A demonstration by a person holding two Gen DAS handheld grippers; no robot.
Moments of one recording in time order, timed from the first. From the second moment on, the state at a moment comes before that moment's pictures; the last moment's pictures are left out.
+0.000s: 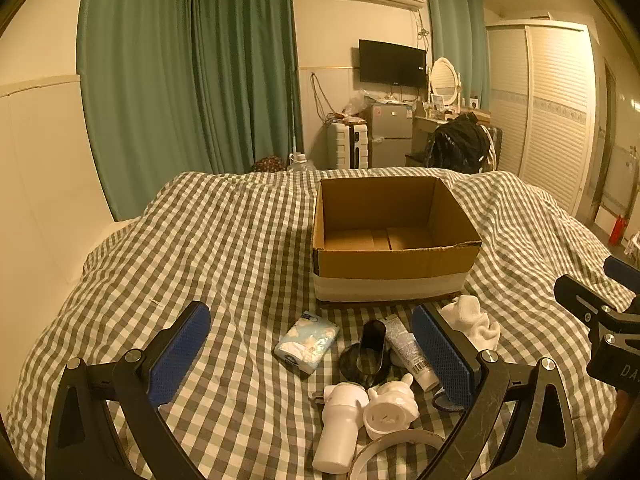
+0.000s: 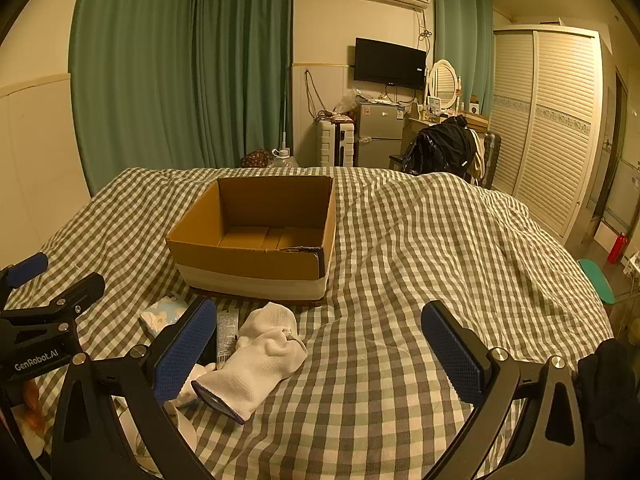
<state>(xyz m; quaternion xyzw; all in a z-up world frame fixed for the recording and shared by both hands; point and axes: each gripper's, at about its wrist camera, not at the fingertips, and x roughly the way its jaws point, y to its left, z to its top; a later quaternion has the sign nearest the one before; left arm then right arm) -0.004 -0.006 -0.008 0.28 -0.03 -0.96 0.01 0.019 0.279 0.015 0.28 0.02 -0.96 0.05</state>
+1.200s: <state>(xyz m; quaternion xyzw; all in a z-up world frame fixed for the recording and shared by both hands) -0.003 -0.006 -0.013 0.29 -0.02 -0.96 0.01 0.020 0.276 0.009 0.28 0.03 -0.96 0.05</state>
